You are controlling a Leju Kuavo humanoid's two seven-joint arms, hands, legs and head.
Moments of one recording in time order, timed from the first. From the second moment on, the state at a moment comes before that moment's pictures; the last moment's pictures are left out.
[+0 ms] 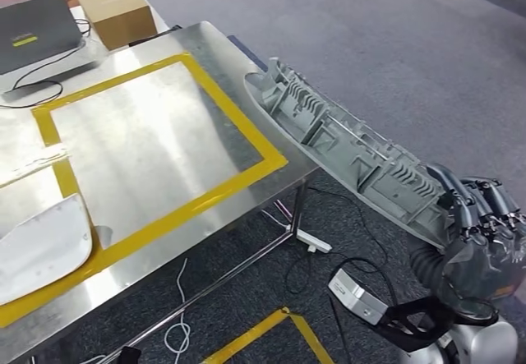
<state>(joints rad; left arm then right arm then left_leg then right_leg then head) -0.08 -0.28 1.38 -0.60 -1.38 -0.01 -0.21 0.12 0.22 0.05 -2.22 1.57 -0.44 -0.38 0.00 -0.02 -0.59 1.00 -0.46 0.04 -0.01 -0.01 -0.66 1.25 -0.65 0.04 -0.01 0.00</state>
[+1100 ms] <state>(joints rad) -0.08 -0.29 1.39 -0.62 -1.35 0.00 -0.20 0.09 0.15 0.11 -2.20 1.57 -0.40 -0.31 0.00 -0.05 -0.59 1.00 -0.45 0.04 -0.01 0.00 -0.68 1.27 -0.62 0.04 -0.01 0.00</state>
